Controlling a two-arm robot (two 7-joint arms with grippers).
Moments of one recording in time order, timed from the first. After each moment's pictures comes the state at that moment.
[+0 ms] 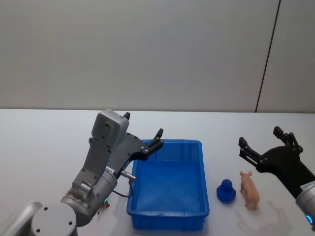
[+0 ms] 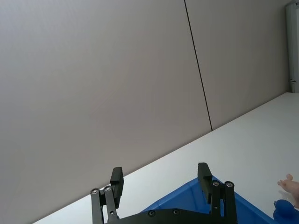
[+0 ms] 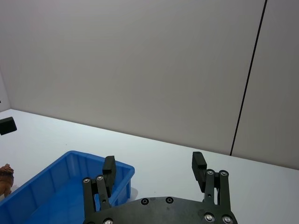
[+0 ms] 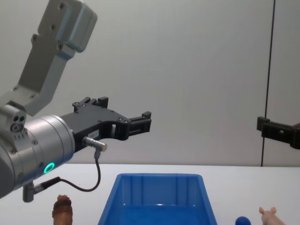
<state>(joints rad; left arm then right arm) -0.24 0.38 0.45 -1.63 -0.20 0.01 -0.01 -0.01 0.34 -0.23 -1.77 0.29 0.03 0.07</state>
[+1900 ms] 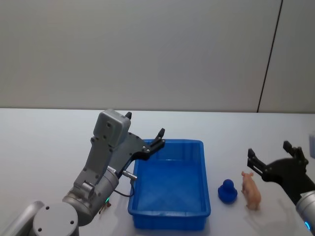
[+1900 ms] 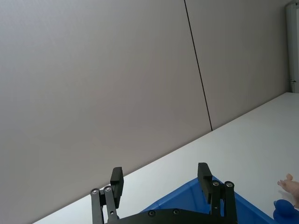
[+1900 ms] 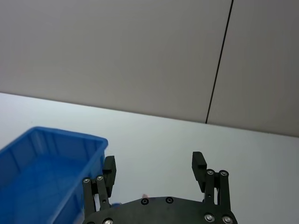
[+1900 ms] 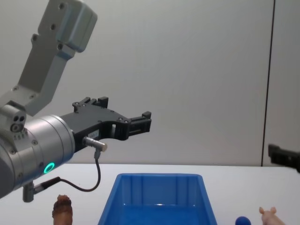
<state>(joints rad) -0.24 0.38 0.45 -1.63 -0.20 0.01 -0.01 -0.02 0.31 -0.23 -1.73 0.24 0.12 -0.04</state>
